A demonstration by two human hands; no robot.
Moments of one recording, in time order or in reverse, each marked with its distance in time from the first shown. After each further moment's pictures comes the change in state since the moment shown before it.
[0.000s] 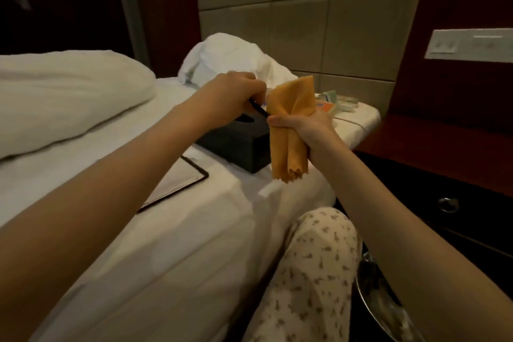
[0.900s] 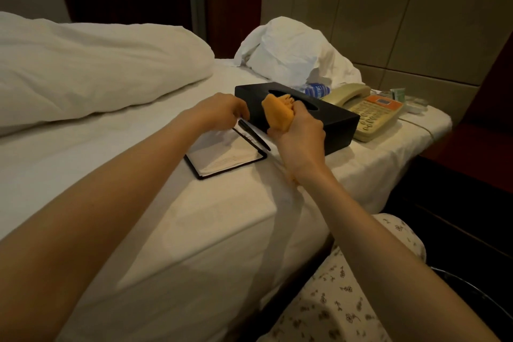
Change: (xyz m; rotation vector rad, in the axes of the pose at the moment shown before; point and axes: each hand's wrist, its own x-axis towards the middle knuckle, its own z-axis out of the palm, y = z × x) left_hand -0.072 -0.097 0.043 -0.155 -0.296 -0.517; right_hand -0.007 0.040 0.104 -0.664 0.061 -0.360
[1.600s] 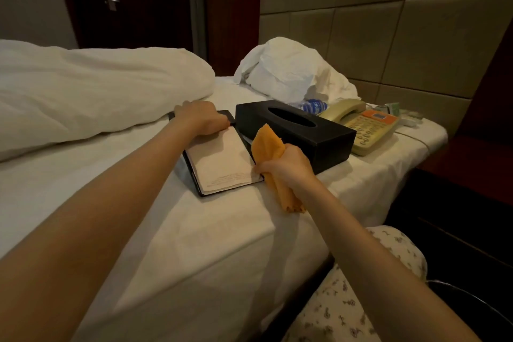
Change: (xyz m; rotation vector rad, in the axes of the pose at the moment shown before) left_hand 0.006 -0.022 -0.020 0.119 0.146 -0.358; right_hand -0.004 -0.002 0.006 0.117 -0.363 0.308
